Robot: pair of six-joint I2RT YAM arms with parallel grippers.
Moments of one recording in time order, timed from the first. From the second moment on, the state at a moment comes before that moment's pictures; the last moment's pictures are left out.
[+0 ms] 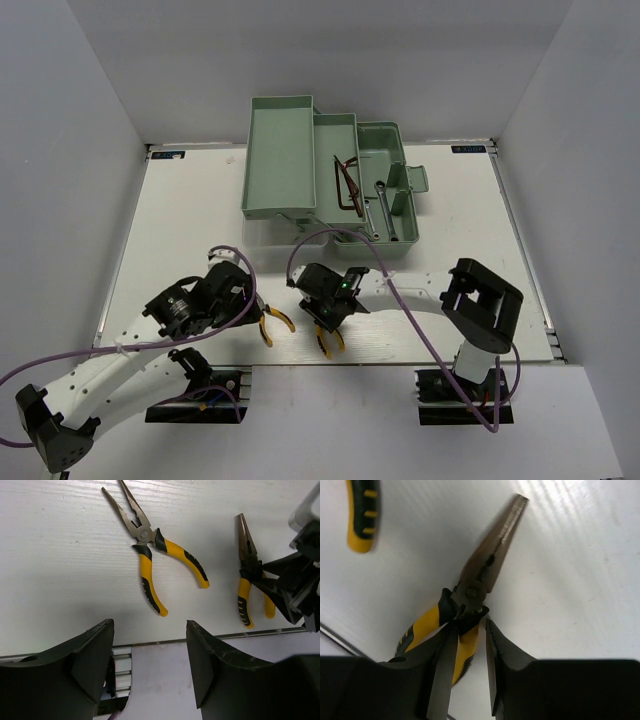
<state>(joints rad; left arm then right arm) -0.78 0.75 0.71 -0.97 -0.22 -0.82 1.16 1.73 1.02 -0.48 0.03 0.17</state>
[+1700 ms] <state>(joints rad) -0.80 0.90 0.56 -0.81 -0.20 -0.91 0.97 1.99 1.97 -0.31 0.39 -0.45</state>
